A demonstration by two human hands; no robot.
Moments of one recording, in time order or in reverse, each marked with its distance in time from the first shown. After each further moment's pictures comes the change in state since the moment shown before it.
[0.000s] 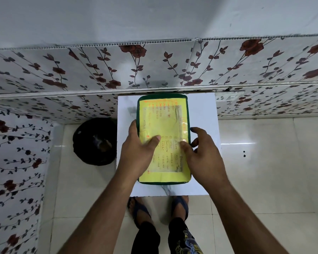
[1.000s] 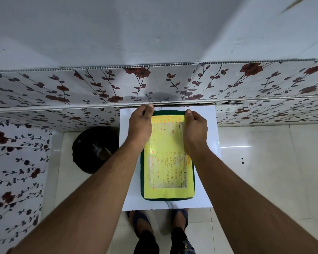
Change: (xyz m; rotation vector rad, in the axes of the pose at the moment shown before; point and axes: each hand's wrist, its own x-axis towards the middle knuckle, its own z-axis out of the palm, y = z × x) left_hand 0.107 0.035 0.008 -0.167 0.032 0.055; right_hand 0.102 -0.047 0.023 0.508 0.168 0.163
